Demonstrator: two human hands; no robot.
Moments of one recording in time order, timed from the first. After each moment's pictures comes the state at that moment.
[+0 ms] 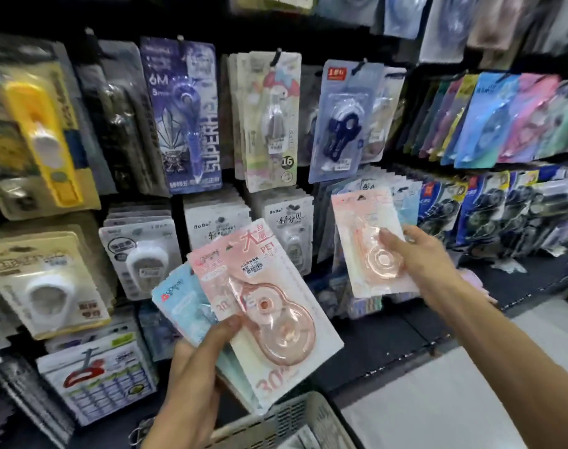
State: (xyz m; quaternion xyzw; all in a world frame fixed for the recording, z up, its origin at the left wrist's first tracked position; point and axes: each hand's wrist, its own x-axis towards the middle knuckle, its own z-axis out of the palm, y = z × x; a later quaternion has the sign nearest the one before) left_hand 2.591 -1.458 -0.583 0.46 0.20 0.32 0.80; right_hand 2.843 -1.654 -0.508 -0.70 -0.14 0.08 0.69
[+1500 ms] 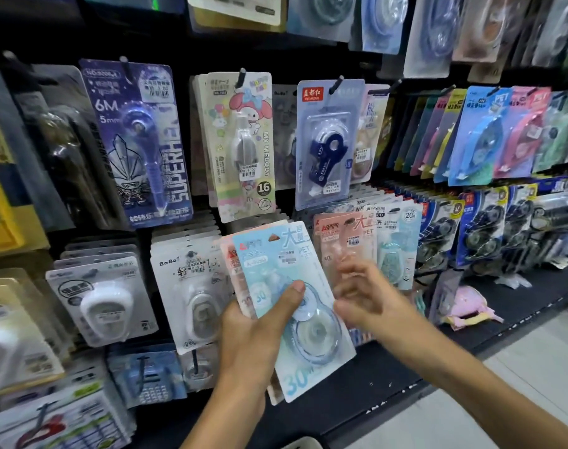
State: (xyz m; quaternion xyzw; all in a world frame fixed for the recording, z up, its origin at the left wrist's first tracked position) left_hand 2.688 -1.496 -0.522 0.55 0.15 0.30 0.77; right_hand 2.803 -1.648 -0.512 -0.74 -0.38 0.13 0.54
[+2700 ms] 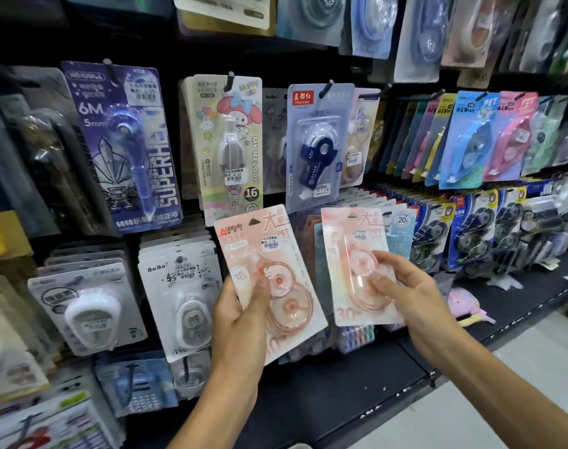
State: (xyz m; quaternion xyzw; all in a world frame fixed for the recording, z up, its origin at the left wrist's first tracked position) left_hand 2.703 -1.488 -0.523 0.55 0.17 0.34 0.74; right_hand 2.856 -1.663 -0.525 -0.63 -0.19 0.11 0.75
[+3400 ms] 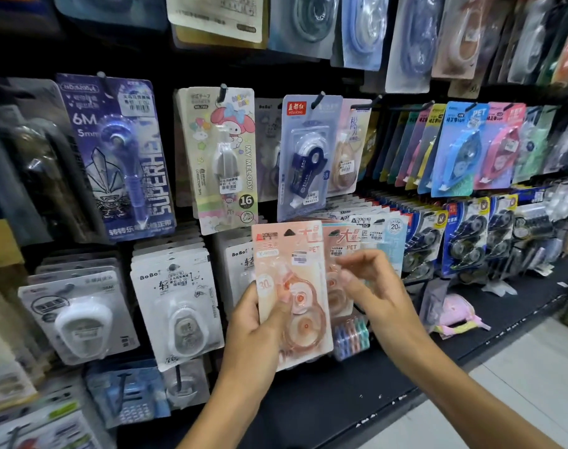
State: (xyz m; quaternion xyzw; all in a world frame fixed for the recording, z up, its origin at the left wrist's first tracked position) left_hand 2.713 -1.501 -0.525 0.62 0.10 0.31 0.71; right_hand 2.826 -1.643 -0.509 -0.66 -0.34 0.03 0.67
